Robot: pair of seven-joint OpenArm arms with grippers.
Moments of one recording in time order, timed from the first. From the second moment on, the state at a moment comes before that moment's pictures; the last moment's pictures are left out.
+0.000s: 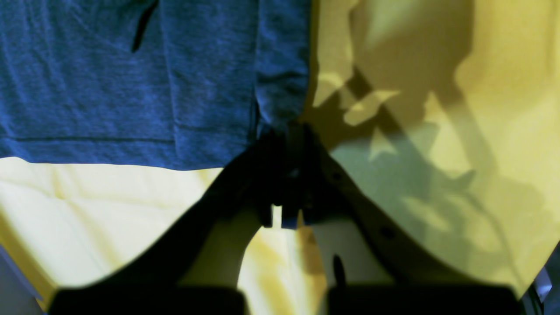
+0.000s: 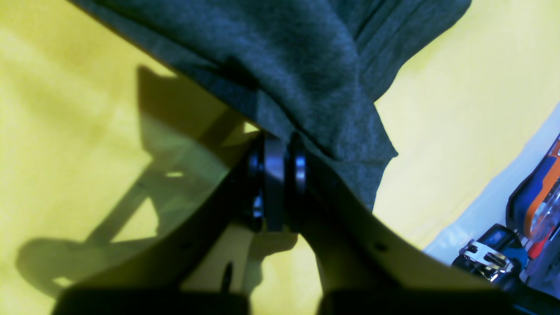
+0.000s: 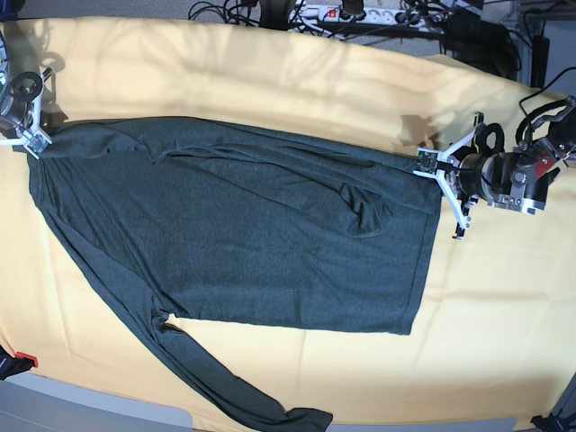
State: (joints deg) left arm -33.1 -62.5 60.5 104.1 -13.0 -45.4 28.9; right arm -31.6 51.6 10.5 96.2 9.7 27.5 -38.0
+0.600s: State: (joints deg) left arm -33.2 -62.2 60.5 104.6 -14.9 -44.5 27.1; right arm -31.6 51.6 10.5 96.2 9.7 27.5 -38.3
